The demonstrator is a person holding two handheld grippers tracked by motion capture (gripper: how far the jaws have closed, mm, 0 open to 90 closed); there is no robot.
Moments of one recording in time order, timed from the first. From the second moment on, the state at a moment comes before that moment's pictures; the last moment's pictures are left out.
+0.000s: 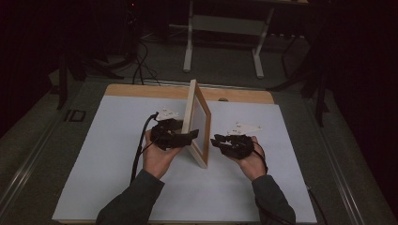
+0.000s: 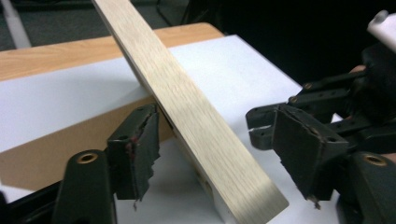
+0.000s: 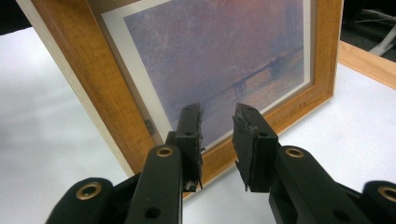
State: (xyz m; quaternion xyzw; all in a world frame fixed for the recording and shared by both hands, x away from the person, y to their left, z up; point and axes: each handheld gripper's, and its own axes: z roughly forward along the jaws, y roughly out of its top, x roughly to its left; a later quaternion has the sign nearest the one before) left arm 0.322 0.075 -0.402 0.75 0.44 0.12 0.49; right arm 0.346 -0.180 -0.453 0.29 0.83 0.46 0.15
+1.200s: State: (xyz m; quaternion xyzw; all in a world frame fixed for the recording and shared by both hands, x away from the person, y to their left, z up) left arm 0.321 0.084 -0.408 0.74 0.47 0.15 0.45; right arm 0.346 -0.188 -0.453 0.29 0.83 0.45 0.15
